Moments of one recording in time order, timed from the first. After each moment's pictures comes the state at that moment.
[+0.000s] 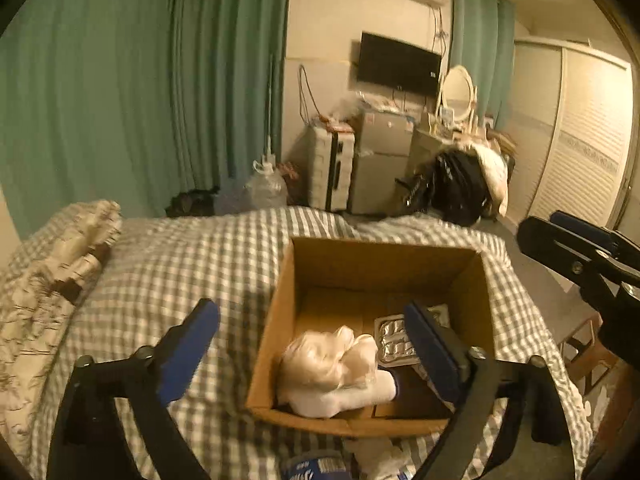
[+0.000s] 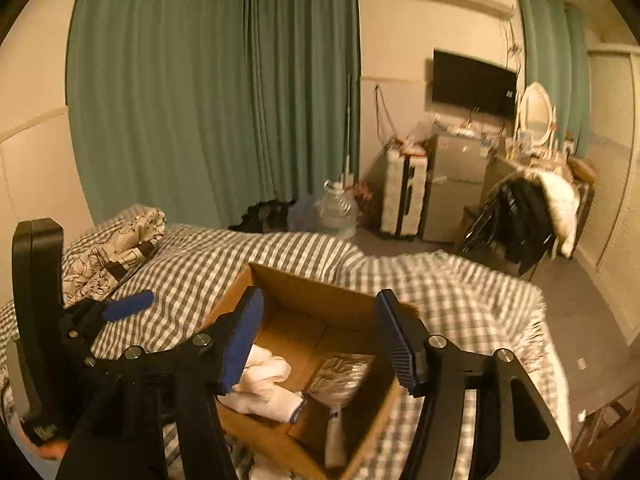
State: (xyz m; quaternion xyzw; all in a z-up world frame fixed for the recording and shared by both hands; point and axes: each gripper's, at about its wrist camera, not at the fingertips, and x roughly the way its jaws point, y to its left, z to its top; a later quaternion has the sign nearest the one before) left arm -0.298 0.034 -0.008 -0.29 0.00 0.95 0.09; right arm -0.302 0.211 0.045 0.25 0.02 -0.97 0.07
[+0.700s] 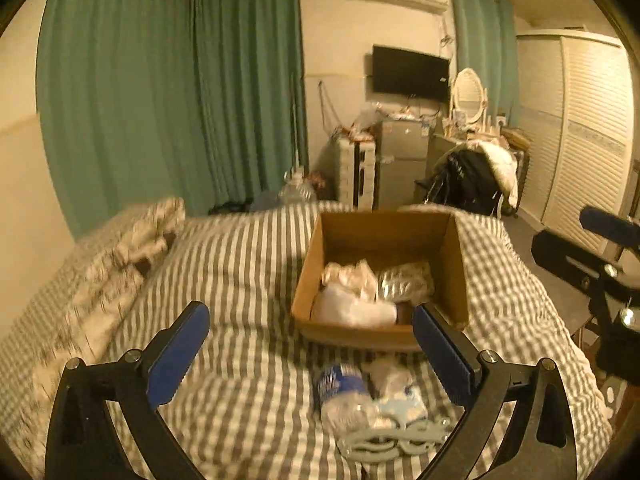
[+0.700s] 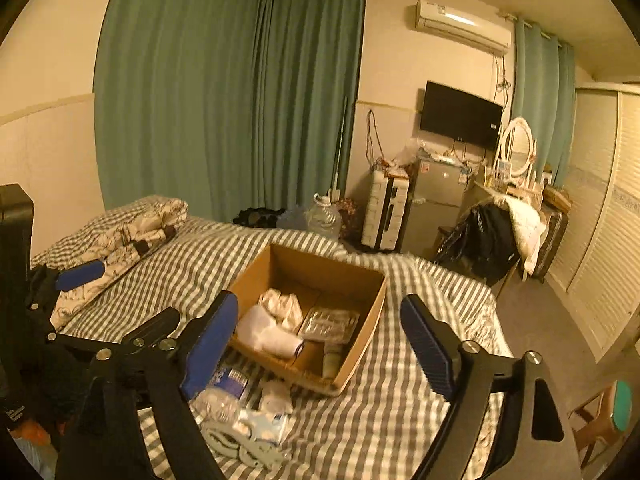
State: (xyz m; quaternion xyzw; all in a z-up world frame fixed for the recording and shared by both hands) left arm -0.181 0.020 0.001 -0.28 0.03 0.96 0.03; right arm -0.164 0.197 0.070 0.23 0.06 -0.97 0.05
